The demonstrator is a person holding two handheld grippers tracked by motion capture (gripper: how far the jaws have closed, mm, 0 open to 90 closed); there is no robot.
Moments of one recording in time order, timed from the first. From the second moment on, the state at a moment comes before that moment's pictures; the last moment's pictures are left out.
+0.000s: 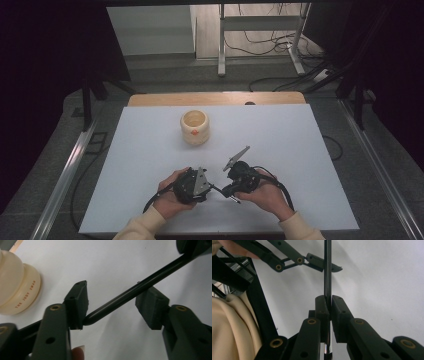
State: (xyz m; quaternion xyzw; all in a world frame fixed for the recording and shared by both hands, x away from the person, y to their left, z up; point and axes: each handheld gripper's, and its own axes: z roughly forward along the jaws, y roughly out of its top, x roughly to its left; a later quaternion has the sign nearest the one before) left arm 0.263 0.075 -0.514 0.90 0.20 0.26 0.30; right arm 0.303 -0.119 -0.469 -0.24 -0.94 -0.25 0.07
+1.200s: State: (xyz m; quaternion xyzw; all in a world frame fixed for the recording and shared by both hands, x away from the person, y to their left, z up) left arm 0.257 0.084 -0.507 0.92 0.15 0.19 0.30; right arm 0.325 -0.174 -0.435 -0.36 -0.83 -0.43 0.03
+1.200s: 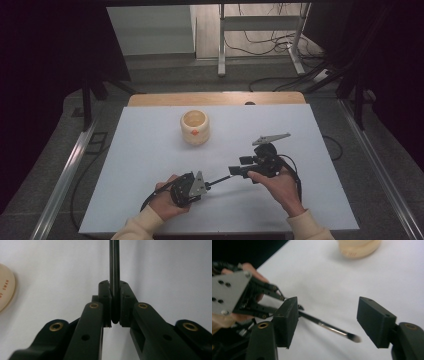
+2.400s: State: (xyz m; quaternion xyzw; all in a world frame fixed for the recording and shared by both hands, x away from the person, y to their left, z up) left arm 0.273 0.127 -0.499 0.88 0.25 0.17 0.36; right arm 0.311 -0.257 -0.449 -0.38 -0.79 -0.47 -0.09
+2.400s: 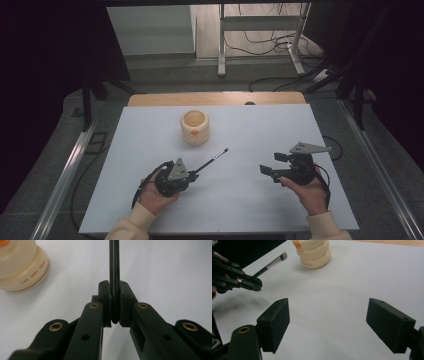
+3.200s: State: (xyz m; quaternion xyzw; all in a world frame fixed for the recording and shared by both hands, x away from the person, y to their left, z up) left arm 0.276 0.143 -0.497 0.86 0.29 0.17 0.39; right arm 0.314 -0.267 -0.473 -0.39 -0.80 -0.43 -0.12
